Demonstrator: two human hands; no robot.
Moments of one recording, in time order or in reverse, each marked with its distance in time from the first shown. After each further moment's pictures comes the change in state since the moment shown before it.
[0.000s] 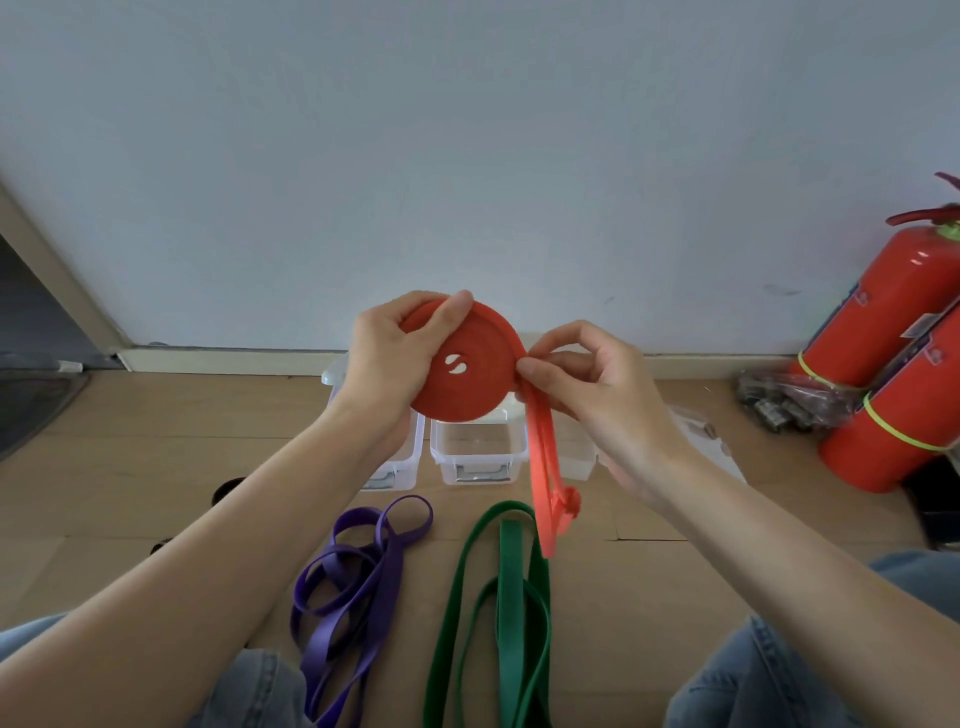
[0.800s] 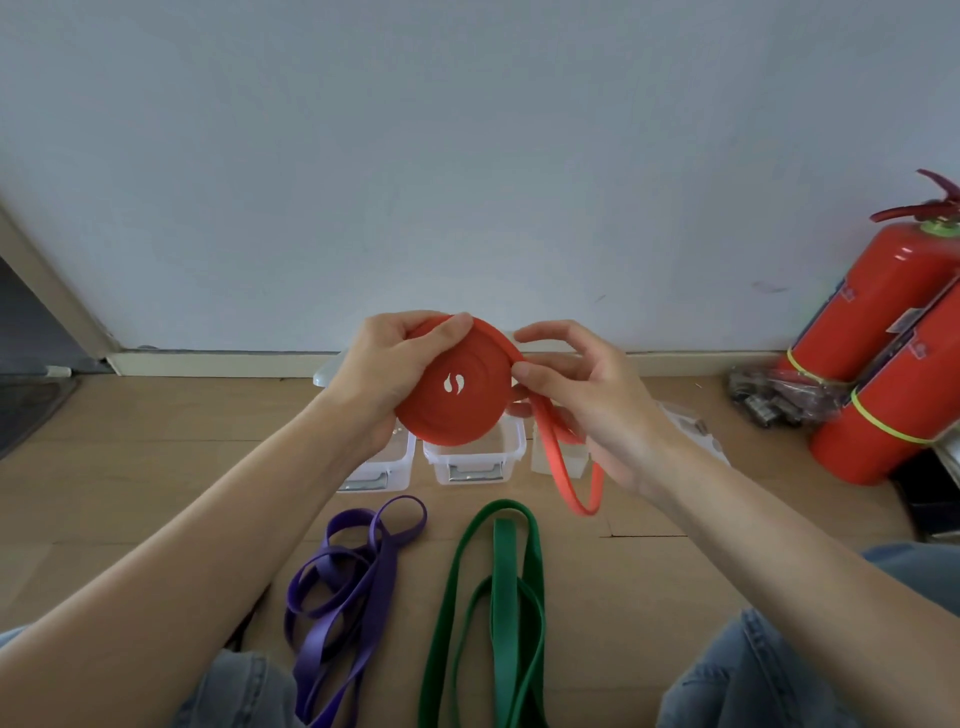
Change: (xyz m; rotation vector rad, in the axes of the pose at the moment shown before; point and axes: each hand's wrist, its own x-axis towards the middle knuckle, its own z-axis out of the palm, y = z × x) left_hand -0.002 -0.001 -0.004 0.061 -0.191 -0.170; right_hand 0.000 0.000 -0.006 0.106 -0.067 0.097
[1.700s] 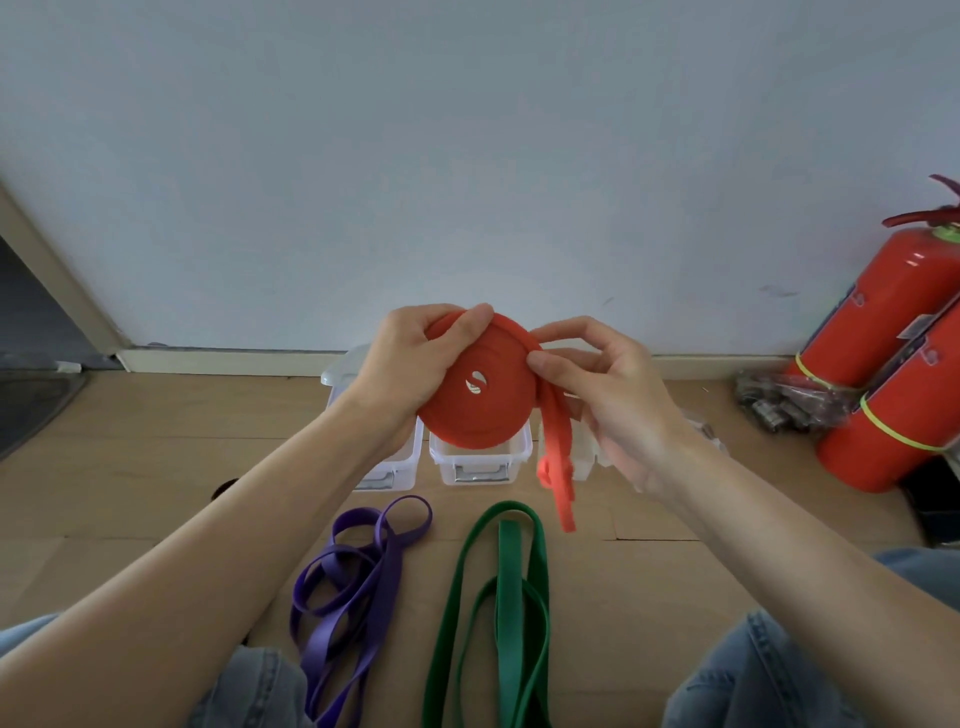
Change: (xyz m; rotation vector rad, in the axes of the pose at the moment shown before) left_hand -0.002 0.004 0.003 0.074 -0.017 0.105; right_hand 0.003 -0.002 -0.002 0.003 0.039 -0.037
